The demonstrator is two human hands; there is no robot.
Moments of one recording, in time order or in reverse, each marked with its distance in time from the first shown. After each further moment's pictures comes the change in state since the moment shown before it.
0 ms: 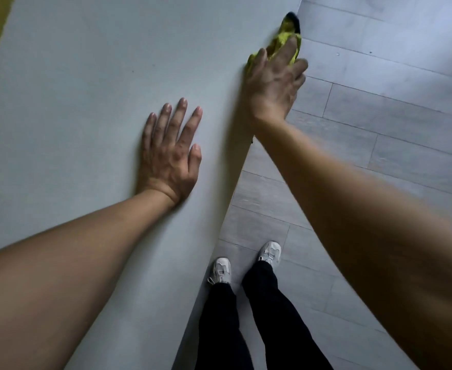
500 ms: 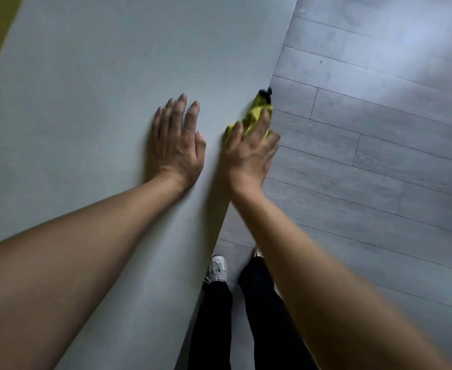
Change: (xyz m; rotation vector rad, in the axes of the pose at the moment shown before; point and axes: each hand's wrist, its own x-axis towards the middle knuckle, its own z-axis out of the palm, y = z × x) left_hand -0.030 0.003 -0.008 -0.087 0.012 -0.076; right_hand -0.167 0.050 -0.003 0.094 -0.040 0.016
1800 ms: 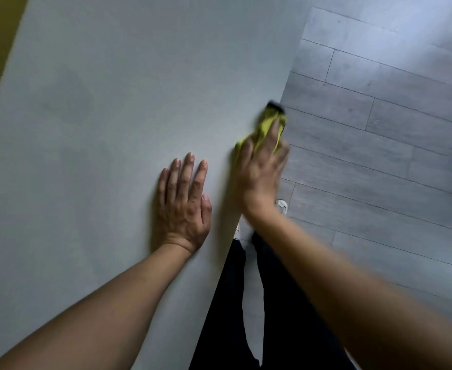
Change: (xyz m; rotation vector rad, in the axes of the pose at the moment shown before) left_hand -0.257 -0.036 -0.032 0.022 0.006 -0.006; right_hand -0.168 0.060 0.011 -0.001 -0.081 -0.044
